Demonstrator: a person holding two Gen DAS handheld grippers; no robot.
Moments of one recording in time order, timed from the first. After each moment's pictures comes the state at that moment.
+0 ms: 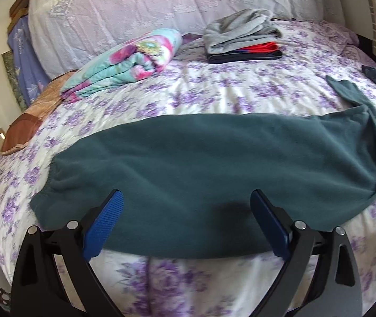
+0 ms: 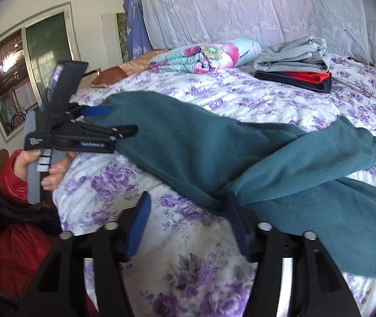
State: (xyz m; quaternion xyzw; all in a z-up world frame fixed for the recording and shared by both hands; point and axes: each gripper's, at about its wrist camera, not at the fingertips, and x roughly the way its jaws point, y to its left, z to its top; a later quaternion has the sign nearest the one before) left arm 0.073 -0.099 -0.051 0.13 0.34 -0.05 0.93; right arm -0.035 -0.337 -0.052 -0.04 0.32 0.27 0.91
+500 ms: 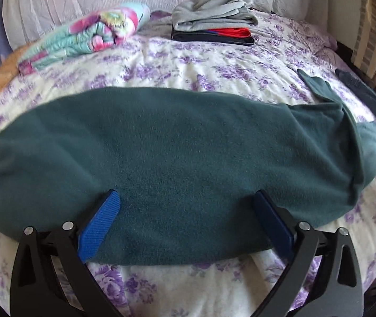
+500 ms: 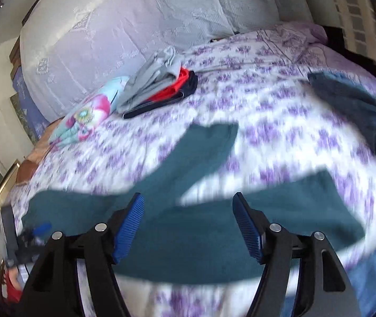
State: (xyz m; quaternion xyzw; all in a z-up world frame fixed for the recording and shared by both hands) left arm 0.096 -0.104 -0.075 0.06 0.41 -0.15 0.90; right arm 0.009 -0.477 0.004 0.14 0.32 0.01 0.94
